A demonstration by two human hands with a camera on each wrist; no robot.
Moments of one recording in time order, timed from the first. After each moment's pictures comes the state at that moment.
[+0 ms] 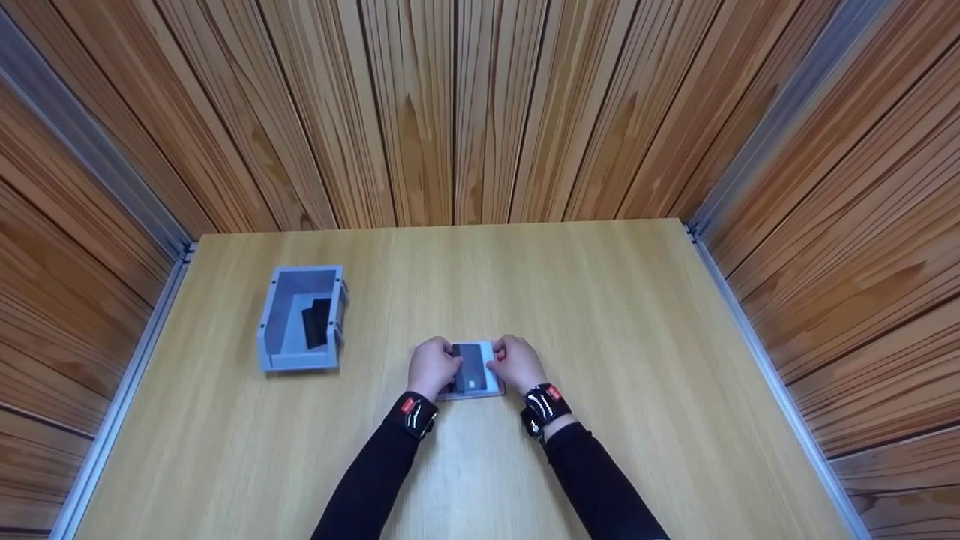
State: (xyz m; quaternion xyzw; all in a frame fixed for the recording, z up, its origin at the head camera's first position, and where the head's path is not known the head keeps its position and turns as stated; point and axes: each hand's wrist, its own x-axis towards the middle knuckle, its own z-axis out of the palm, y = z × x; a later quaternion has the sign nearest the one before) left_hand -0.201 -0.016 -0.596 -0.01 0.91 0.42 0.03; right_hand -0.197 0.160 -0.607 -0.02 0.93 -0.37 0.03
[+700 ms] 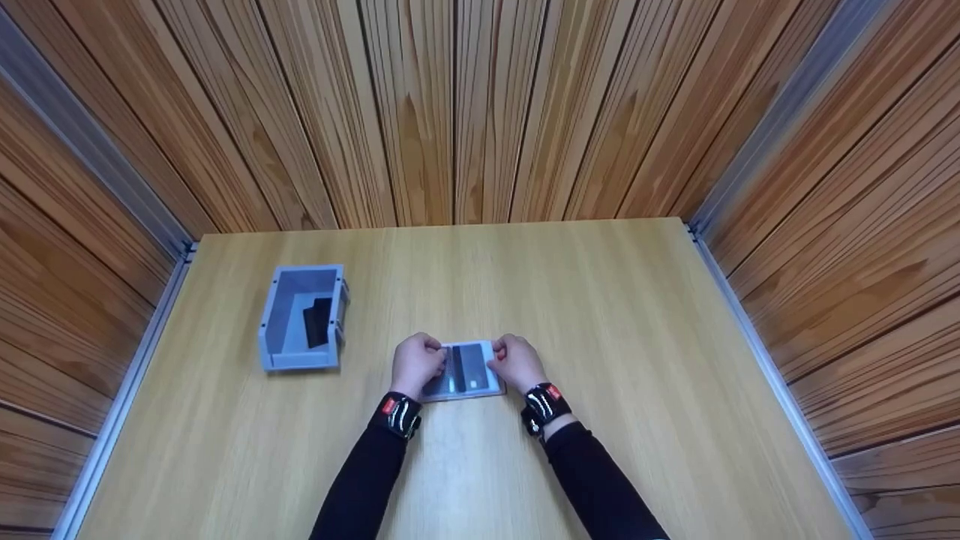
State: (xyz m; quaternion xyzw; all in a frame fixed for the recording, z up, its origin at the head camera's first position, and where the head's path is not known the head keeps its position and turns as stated) left_hand -0.202 -0.039 -0.593 -0.07 0.83 0.55 0.06; right_hand -0.198 0.160 -0.610 -0.01 0.93 -0.37 0.03
